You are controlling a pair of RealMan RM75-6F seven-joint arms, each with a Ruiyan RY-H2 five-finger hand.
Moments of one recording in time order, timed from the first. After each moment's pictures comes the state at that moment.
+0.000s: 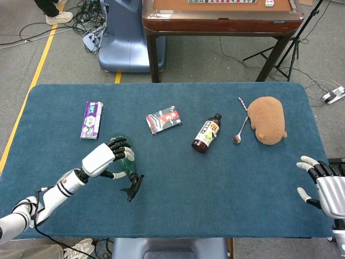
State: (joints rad) left arm -0.78 -1.52 0.13 -0.97 1.71 1.45 -0.62; right arm 0.04 -0.98 0.03 -1.73 -1.55 1.51 -0.07
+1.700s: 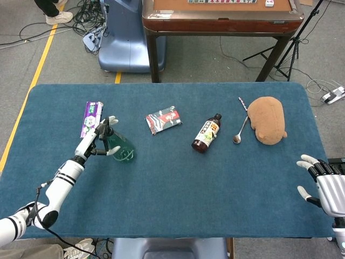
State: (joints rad) left arm -0.70 -1.38 -0.22 -1.37 1.28 0.89 -0.90; right arm 0.05 -0.98 0.04 -1.71 -1.54 1.50 -0.06
